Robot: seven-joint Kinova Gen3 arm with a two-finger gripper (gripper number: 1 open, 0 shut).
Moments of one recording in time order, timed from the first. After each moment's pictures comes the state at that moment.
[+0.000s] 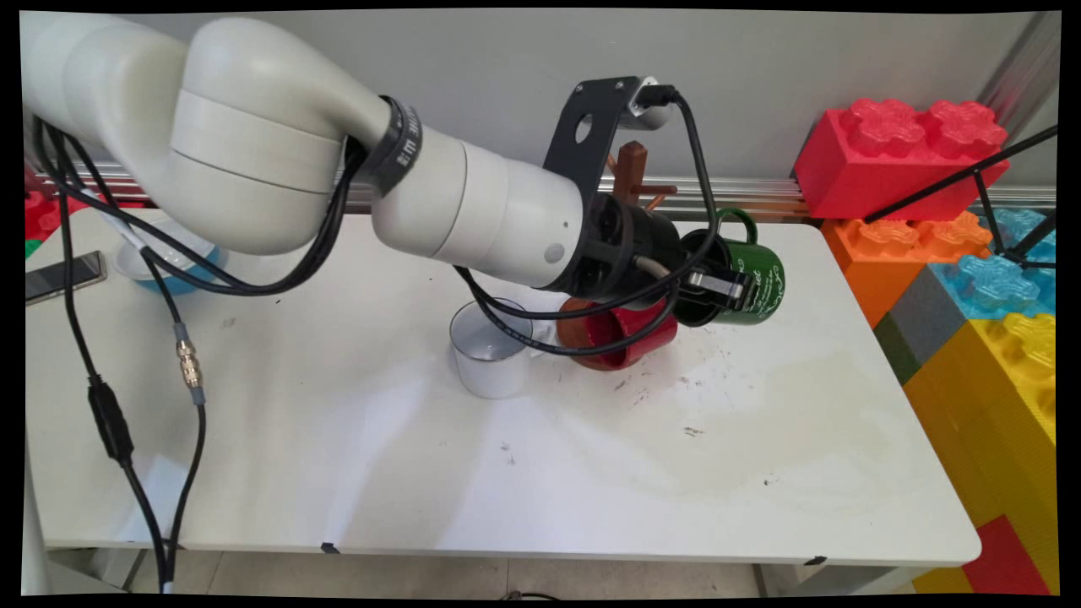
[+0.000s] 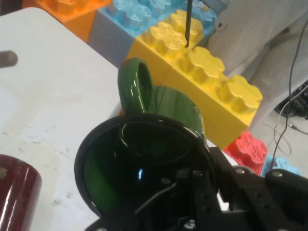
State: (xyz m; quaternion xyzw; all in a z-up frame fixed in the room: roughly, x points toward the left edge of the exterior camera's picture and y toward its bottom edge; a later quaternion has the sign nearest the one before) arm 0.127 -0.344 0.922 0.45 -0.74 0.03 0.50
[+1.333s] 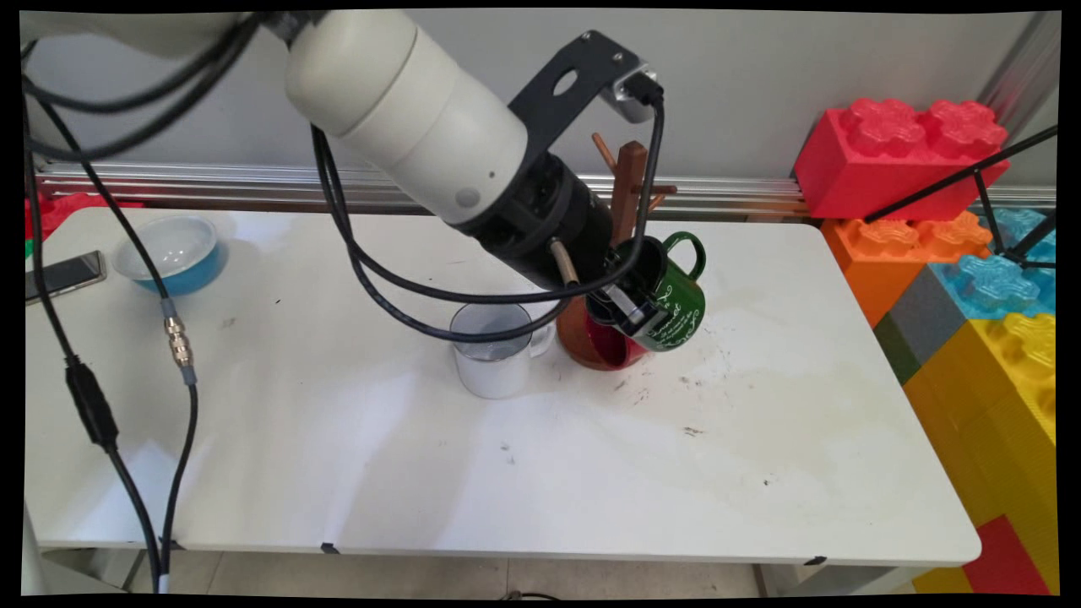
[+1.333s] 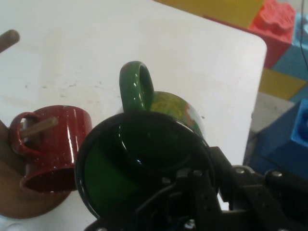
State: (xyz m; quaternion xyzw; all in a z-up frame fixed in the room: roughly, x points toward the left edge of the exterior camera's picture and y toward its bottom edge) arm 0.158 -0.346 0.984 0.32 -0.88 0.06 0.35
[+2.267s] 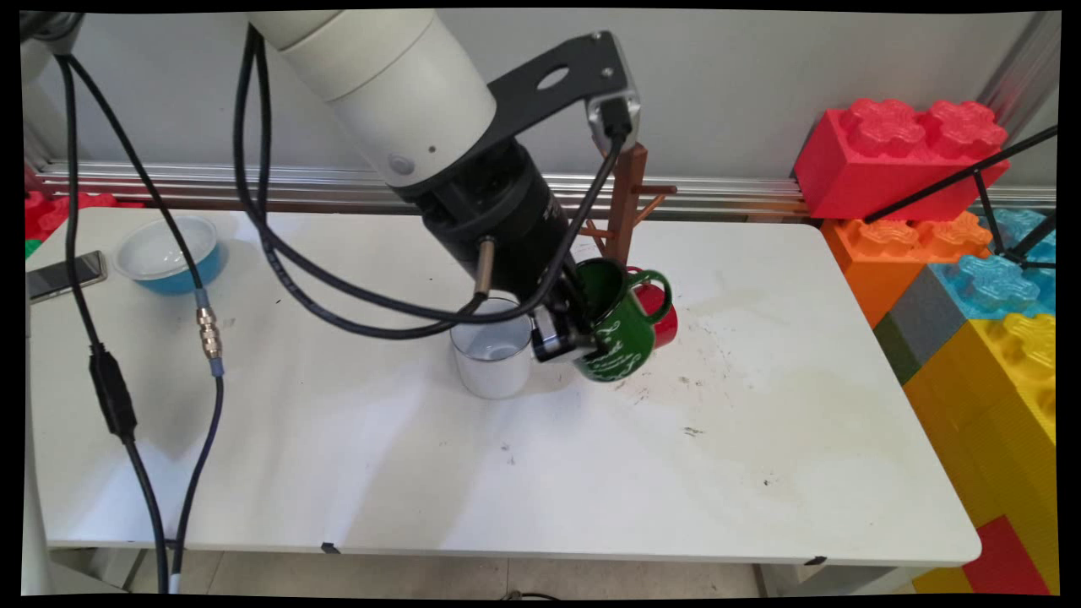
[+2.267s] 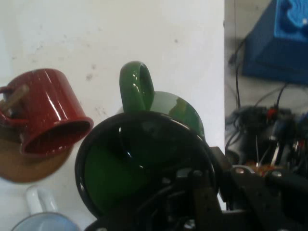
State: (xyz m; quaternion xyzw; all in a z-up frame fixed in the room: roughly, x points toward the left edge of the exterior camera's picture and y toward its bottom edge) arm 0.165 -0.340 1.016 0.19 -0.95 0.04 0.24
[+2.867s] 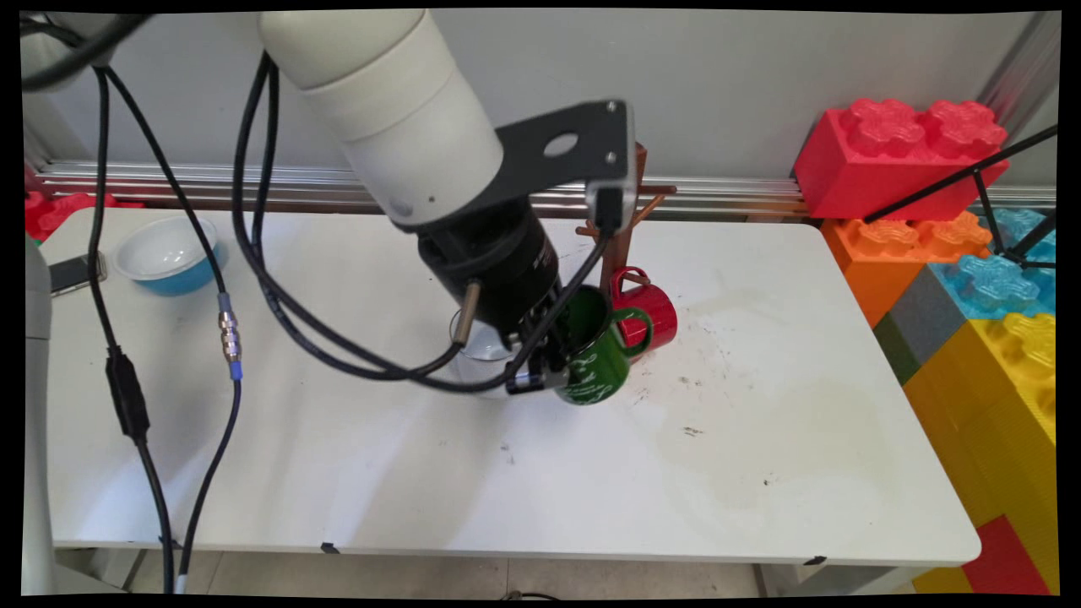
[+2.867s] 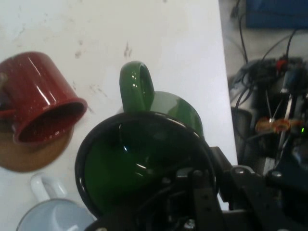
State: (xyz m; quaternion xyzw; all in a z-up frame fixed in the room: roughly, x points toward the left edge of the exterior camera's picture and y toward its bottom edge) arm 0.154 -0.331 0.999 0.12 -0.97 0.06 0.19
